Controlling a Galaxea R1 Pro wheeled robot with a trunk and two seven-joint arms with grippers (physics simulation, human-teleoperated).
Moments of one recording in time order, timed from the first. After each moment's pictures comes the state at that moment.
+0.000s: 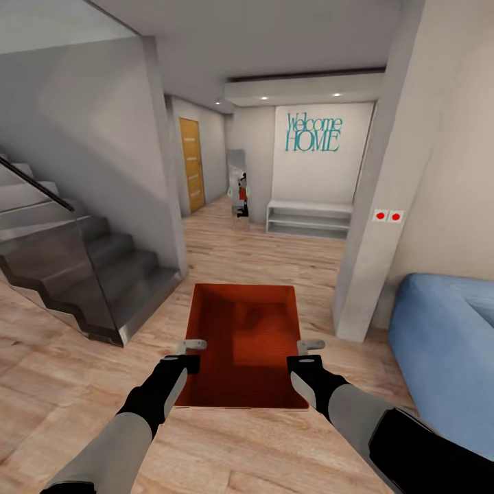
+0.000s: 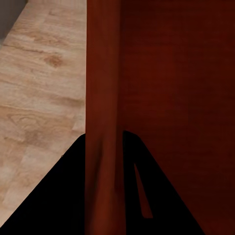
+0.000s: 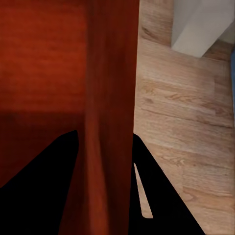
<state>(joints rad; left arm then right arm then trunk) -0.71 -0.12 0.02 -0.59 -0.04 0.42 0.16 -0.92 0.13 0.82 -0.12 -0.75 0.12 -0.39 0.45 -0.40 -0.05</state>
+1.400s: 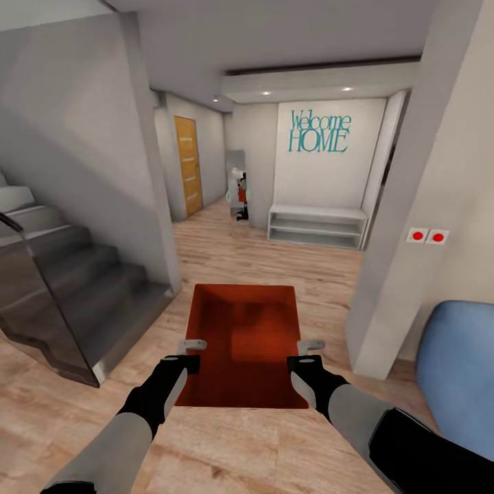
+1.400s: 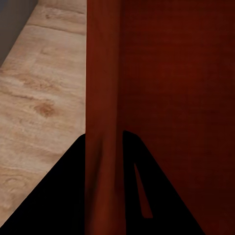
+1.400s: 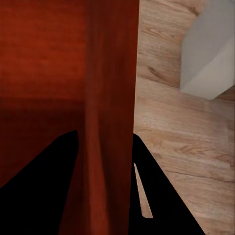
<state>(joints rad) -0.71 -0.12 0.02 -0.59 -0.04 0.42 0.16 -0.92 0.13 0.83 -0.12 -0.75 0.13 -0.39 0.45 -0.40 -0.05</state>
